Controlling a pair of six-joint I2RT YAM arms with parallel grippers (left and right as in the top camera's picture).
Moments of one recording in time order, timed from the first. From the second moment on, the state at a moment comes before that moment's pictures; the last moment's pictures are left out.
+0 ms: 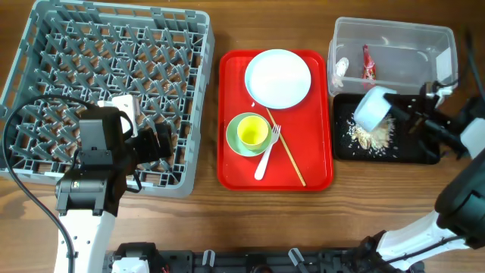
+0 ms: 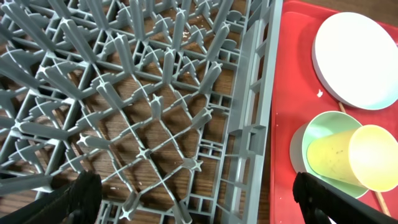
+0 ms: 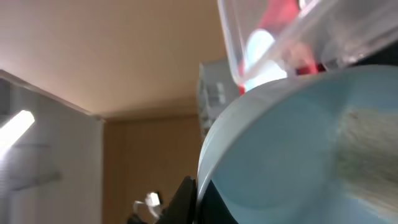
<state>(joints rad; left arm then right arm) -0.01 0.96 0.87 -0.78 0.08 -0.20 -0.65 1.85 1.07 -0.63 -1.47 0.26</state>
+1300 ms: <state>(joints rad) -0.01 0.96 0.87 -0.78 0.08 -0.20 -0.39 1.42 1.09 -0.72 -1.04 0.12</state>
